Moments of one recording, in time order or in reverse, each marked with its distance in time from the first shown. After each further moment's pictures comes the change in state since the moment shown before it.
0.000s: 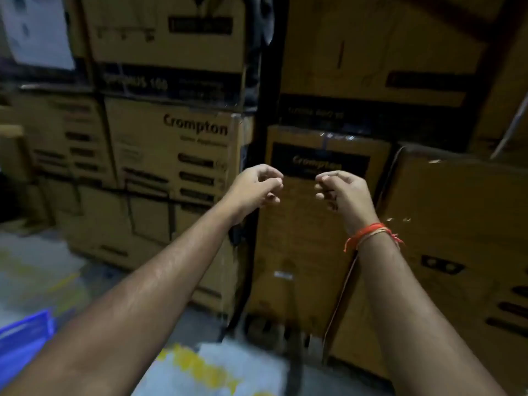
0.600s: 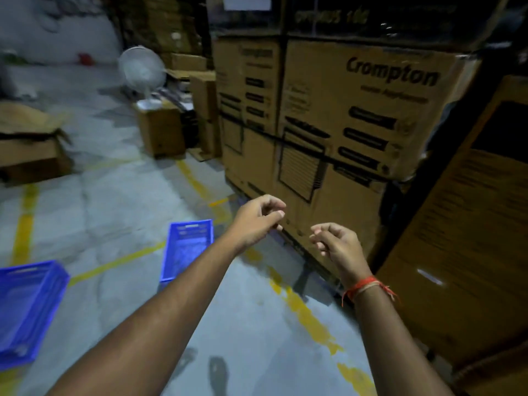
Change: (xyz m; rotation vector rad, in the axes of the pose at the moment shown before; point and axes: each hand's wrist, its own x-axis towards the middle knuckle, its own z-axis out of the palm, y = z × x) left_hand -0.206 -0.172 -0.261 0.177 0.441 -0.303; right_hand -0.130 0.169 0.323 0.084 -0.606 0.352
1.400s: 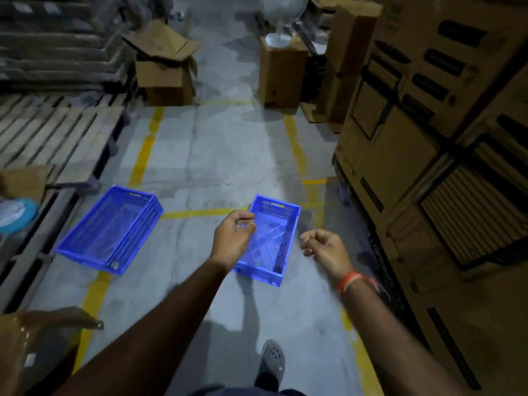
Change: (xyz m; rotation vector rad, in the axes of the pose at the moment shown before) left_hand 0.141 -0.257 -0.268 -0.120 0.803 -0.515; right_hand 0.322 0.108 0.334 -0.241 -0.599 0.124
